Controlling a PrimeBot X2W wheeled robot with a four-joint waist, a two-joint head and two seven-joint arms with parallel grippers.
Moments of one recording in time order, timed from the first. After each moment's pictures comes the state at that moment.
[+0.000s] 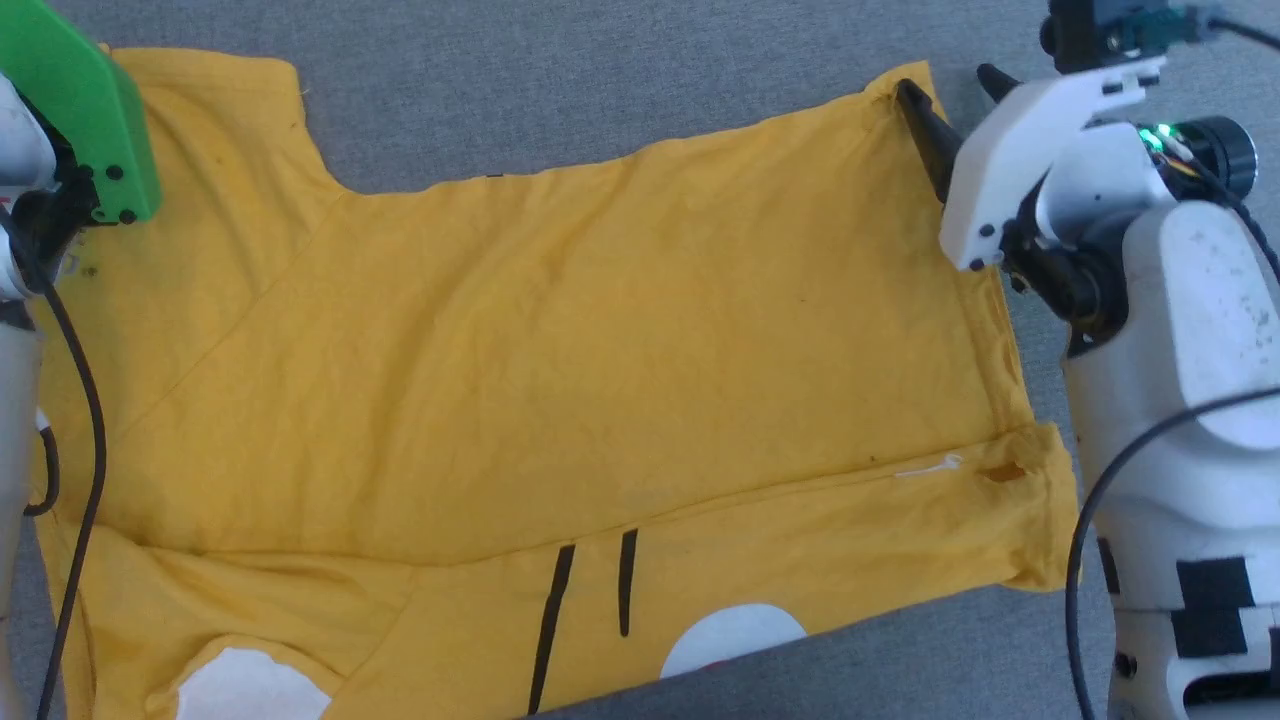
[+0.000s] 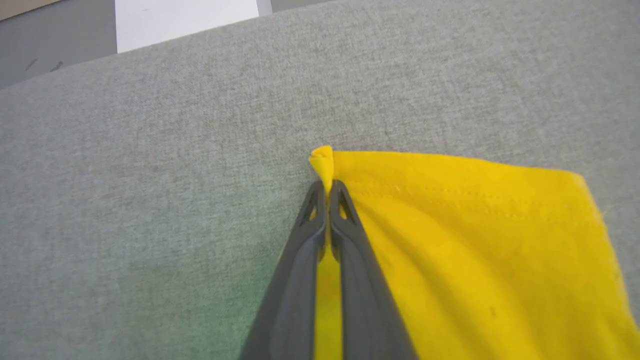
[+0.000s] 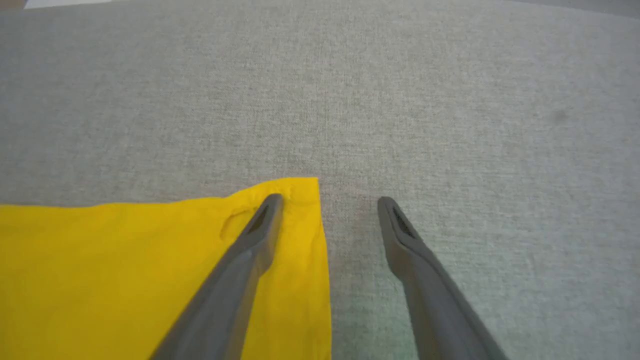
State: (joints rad) left arm -0.88 0.58 -0.24 0.27 -0.47 0.08 0.82; right arm -0.81 -0.05 0.01 0.38 0.15 0.13 0.52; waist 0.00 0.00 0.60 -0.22
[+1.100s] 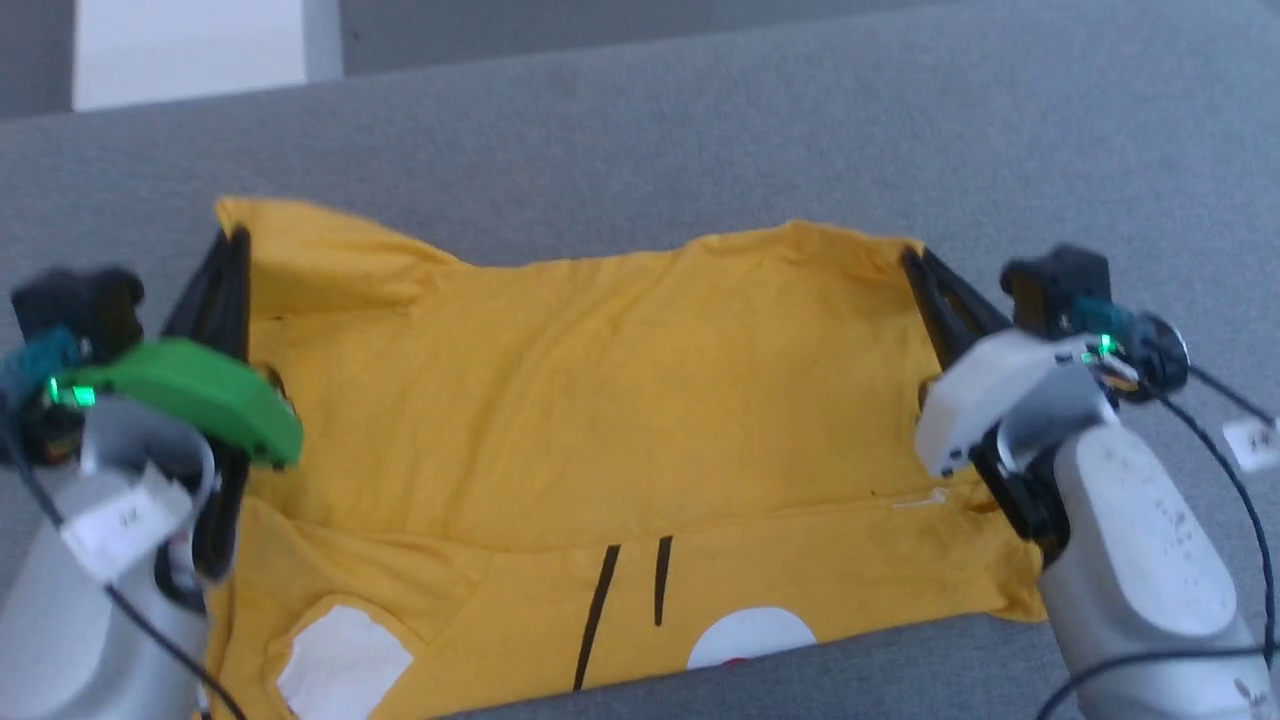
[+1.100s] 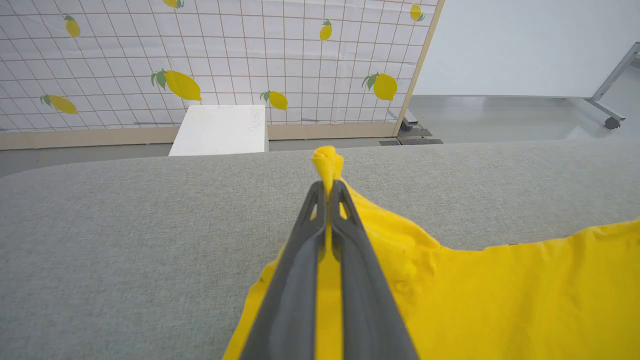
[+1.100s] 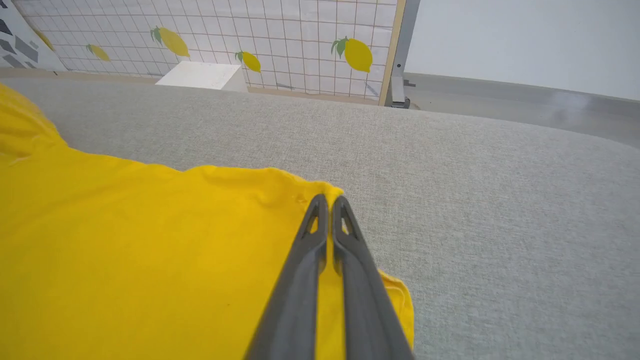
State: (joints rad) left arm -0.40 0.44 -0.16 0.12 -0.53 0.03 0.04; right arm -0.50 -0.12 0.15 0.38 0.16 0.13 0.07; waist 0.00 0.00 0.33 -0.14
